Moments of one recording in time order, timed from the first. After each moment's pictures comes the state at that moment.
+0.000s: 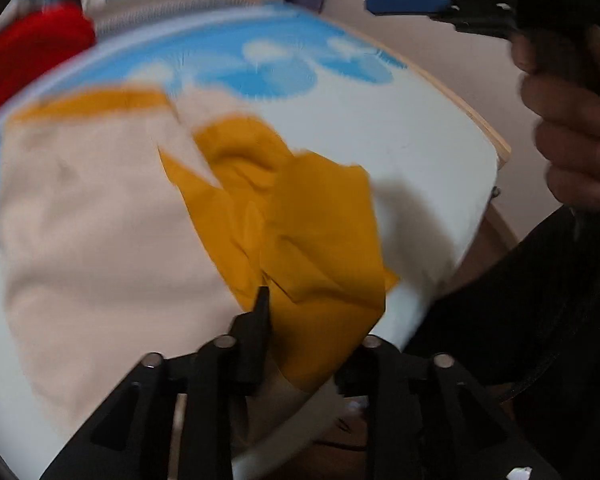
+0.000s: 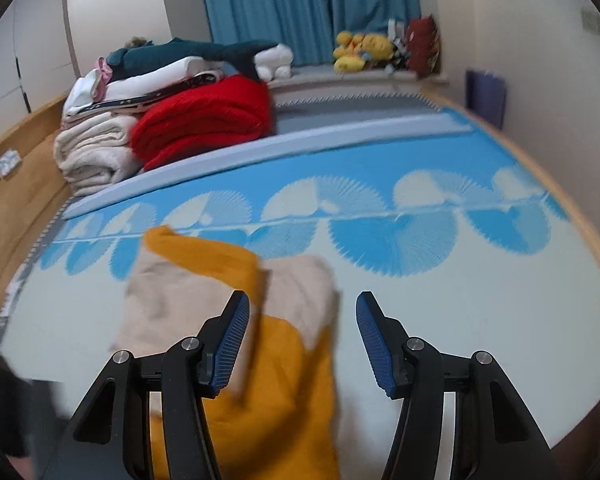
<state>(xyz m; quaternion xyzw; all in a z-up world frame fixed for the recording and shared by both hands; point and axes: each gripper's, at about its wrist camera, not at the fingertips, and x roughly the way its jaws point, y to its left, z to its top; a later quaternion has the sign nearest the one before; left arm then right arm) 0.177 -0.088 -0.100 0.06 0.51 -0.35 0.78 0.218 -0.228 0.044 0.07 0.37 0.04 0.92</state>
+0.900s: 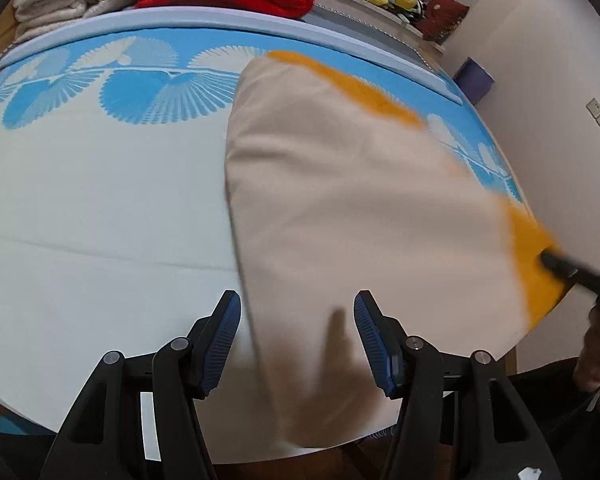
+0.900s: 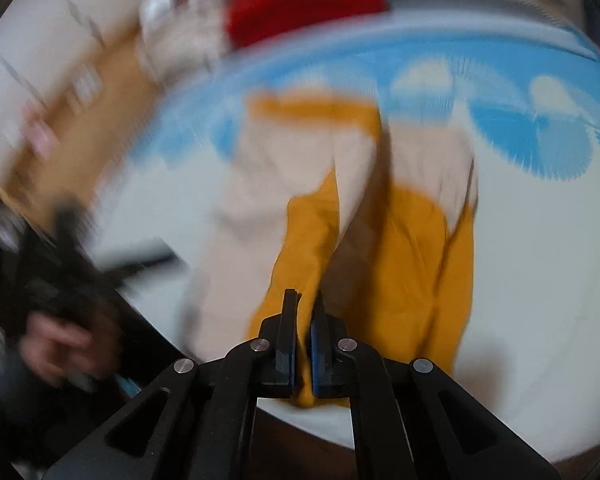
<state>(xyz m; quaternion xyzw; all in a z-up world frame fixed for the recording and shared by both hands) 0.210 0.104 -0.085 -0.13 0.53 -0.15 0.82 0.202 -0.208 -0.002 0.12 0.50 0.25 0.82</state>
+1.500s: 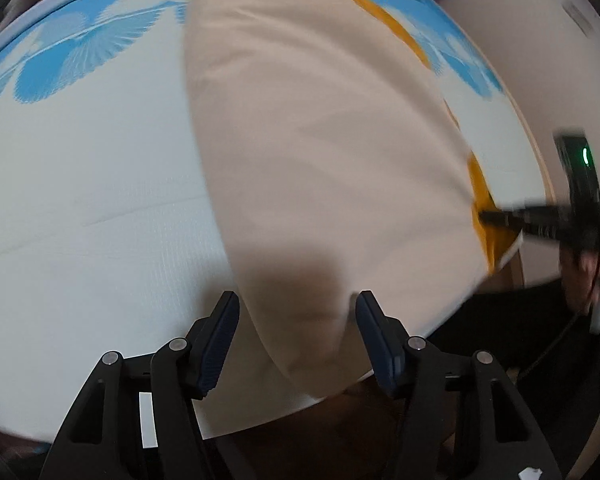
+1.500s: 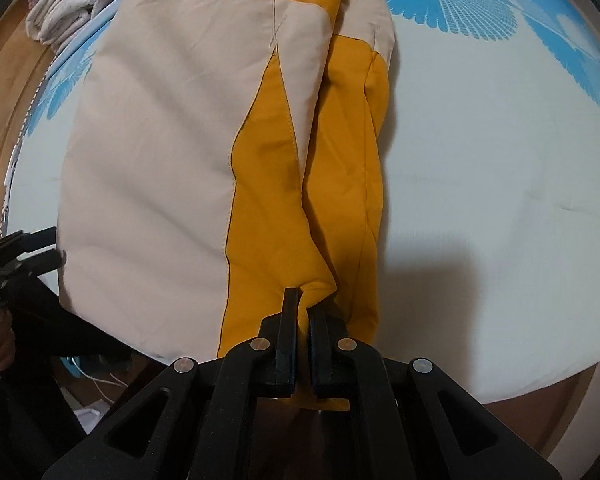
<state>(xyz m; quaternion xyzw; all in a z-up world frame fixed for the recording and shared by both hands) 0.197 0.045 -0.137 0.00 0.64 -0.23 0.74 0.208 -0.255 -0.119 0.03 0.67 0.10 0.73</state>
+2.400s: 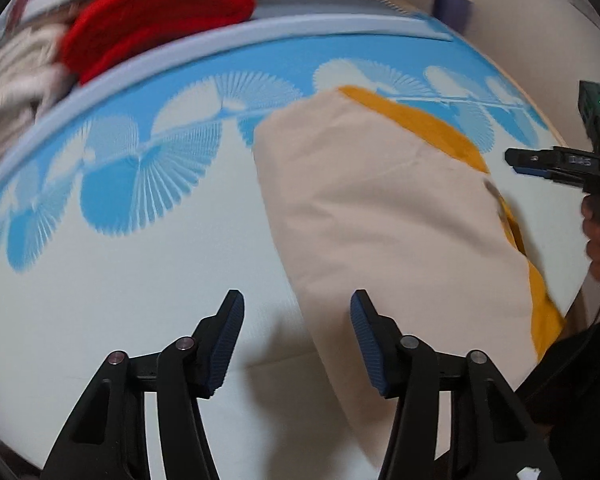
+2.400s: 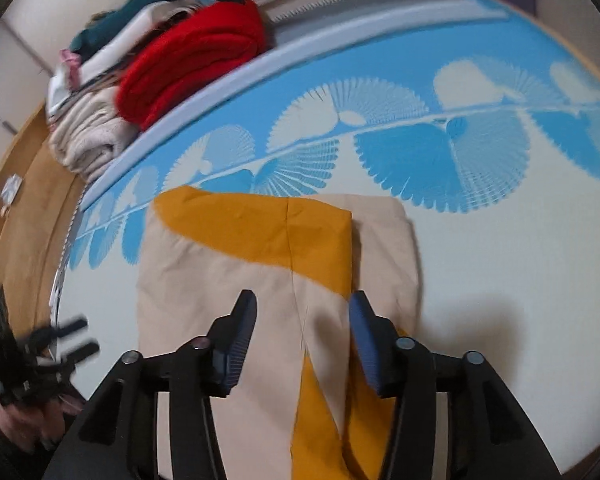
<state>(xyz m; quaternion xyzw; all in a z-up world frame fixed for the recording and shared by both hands) 0.300 0.066 -0.071 0.05 0.54 -0.15 0.82 0.348 -0.255 -0.064 0.17 0.52 0.09 0.83</state>
